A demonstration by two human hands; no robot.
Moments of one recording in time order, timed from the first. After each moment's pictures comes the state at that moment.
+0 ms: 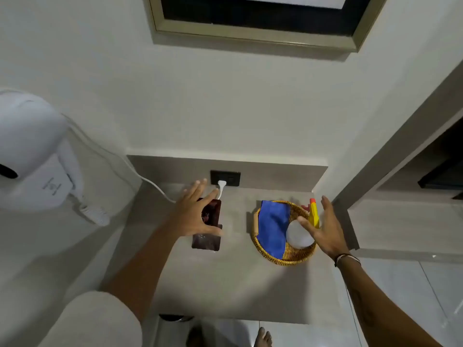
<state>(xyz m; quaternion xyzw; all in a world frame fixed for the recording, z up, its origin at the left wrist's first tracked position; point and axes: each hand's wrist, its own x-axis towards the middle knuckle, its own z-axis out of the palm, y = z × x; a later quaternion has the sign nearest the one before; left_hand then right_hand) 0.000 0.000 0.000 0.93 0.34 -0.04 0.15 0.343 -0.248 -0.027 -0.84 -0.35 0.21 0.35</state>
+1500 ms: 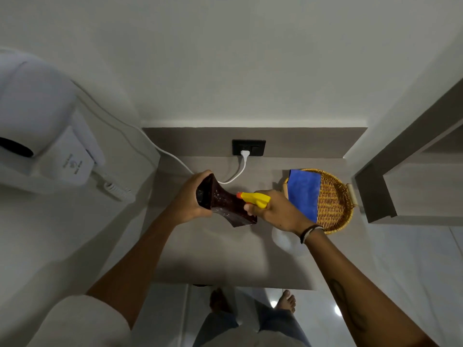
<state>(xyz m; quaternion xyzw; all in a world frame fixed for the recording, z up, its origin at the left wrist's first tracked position) -0.083 0.017 -0.021 0.83 0.35 0.11 0.42 0.164 -0.145 -0.017 -0.62 -0.58 0.40 0.33</state>
